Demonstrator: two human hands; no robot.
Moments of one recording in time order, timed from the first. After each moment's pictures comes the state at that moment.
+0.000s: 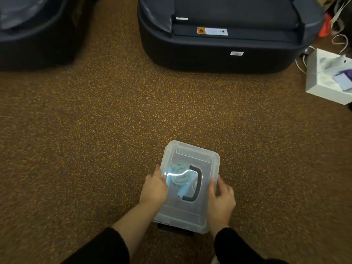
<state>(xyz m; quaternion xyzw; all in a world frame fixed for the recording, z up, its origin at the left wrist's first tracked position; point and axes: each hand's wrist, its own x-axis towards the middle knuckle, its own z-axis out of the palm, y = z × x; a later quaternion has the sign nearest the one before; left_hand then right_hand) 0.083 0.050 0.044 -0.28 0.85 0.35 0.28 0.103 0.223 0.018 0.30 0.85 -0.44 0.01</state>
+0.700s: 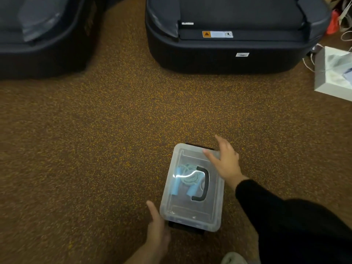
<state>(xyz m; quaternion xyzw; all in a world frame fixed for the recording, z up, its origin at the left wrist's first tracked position) 0.179 0.058 0.016 -0.59 0.39 0.68 0.22 0.001 0.229 0.041 0.00 0.95 -0.30 0.12</state>
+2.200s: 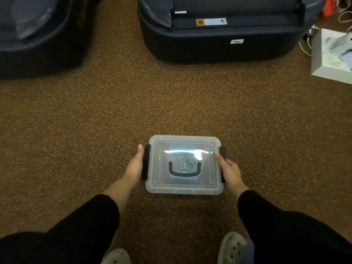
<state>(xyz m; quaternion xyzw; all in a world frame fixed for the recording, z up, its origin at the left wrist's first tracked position) 0.083 -0.030 0.043 -0.43 0.59 0.65 0.20 0.069 0.245 0.033 0.31 0.68 -0.64 0.21</state>
